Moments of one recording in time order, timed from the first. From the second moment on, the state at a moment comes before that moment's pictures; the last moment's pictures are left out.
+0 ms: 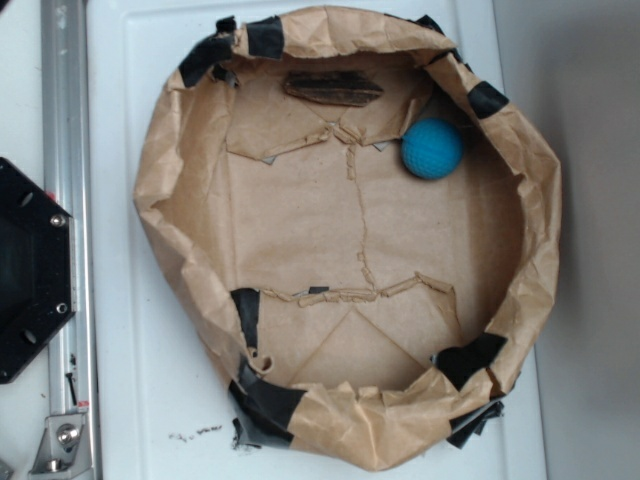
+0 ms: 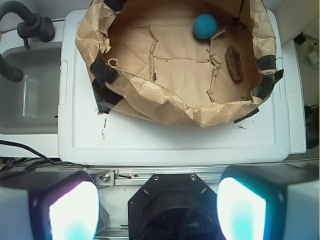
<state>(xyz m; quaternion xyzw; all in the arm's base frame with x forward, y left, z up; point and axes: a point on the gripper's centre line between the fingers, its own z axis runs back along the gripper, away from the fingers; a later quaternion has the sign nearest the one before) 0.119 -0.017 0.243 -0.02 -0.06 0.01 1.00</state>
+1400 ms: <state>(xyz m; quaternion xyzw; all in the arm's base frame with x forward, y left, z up) 0.270 0.046 0.104 0.01 -0.23 -0.02 0.97</state>
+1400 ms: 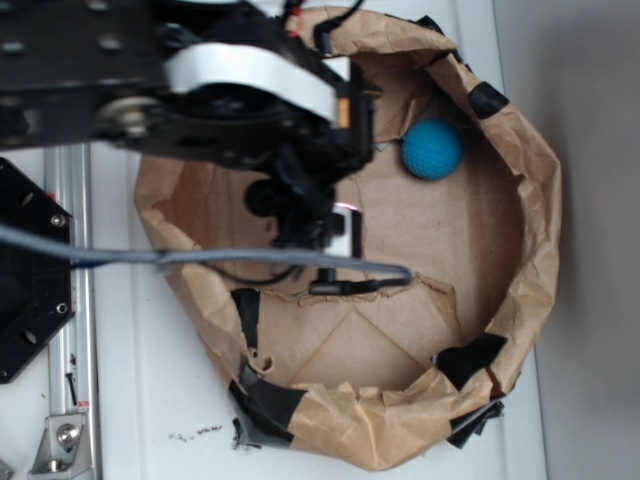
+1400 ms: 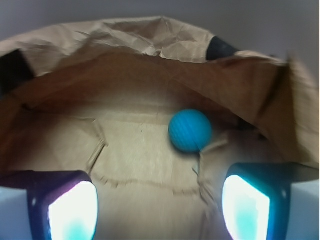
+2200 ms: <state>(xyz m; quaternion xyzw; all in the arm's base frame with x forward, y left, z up) 0.322 0.067 0.063 0.02 -0.24 -0.05 0.97</state>
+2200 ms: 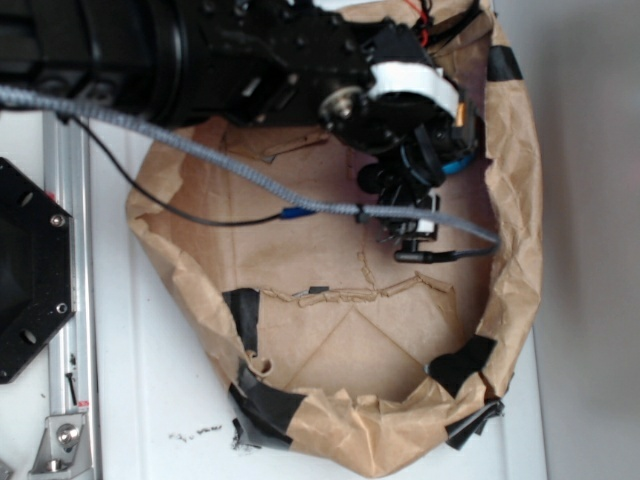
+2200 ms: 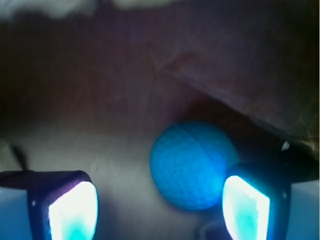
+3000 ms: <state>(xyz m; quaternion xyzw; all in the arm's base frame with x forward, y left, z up) 0.323 0.075 0.035 0.03 -0.19 -0.08 0.98</state>
